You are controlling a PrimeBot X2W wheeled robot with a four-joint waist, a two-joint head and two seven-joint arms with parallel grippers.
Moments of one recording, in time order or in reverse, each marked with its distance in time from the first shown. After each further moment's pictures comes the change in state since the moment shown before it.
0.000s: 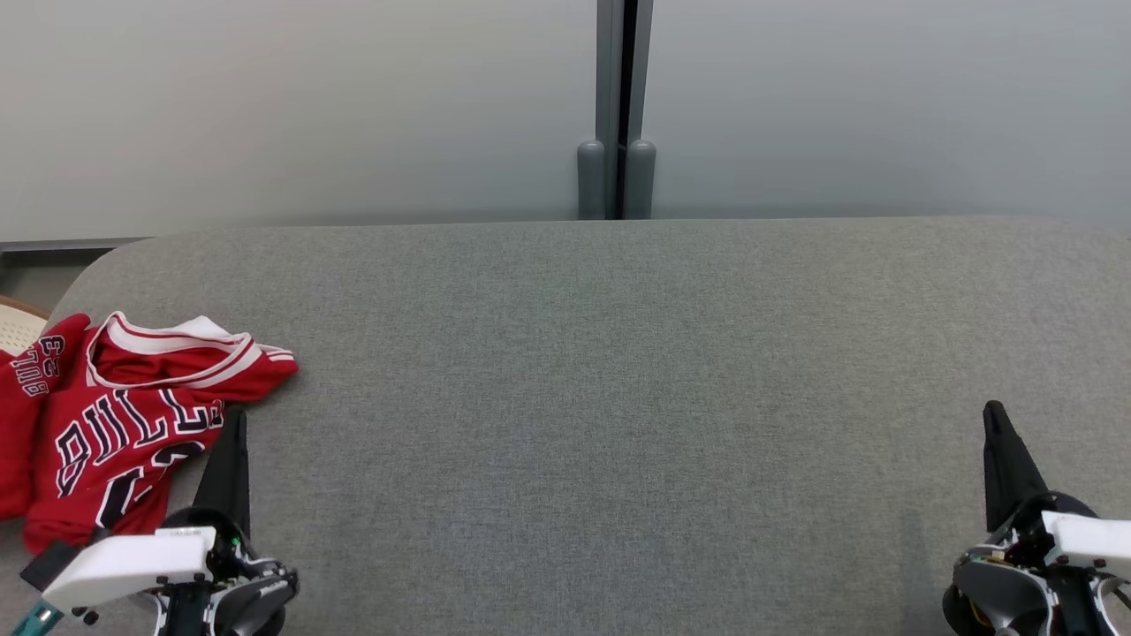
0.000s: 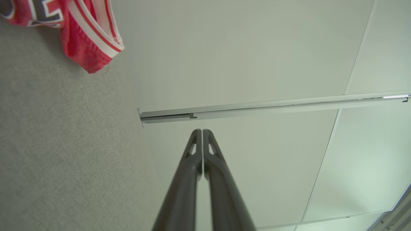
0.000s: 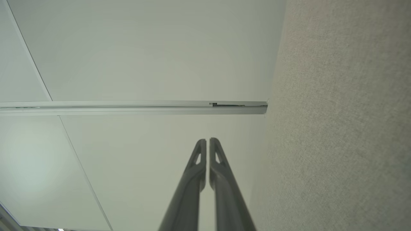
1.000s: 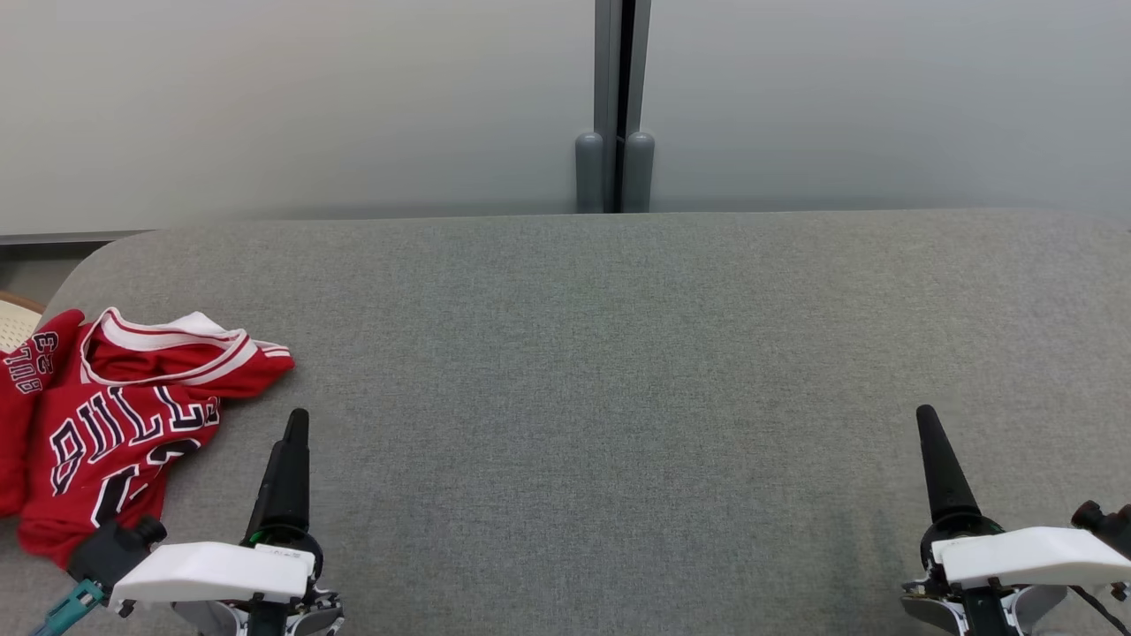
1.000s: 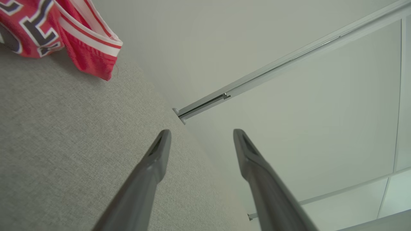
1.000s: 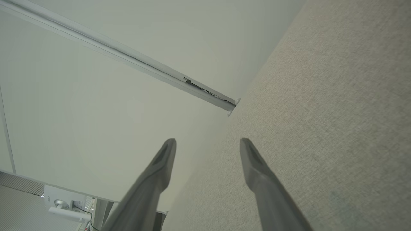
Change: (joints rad) left arm 0.066 -0.019 -0.098 -0.056 0.431 0.033 -0.113; right arm 0.047 0.005 0.133 -0.001 -0.449 0.000 -0.110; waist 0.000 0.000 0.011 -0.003
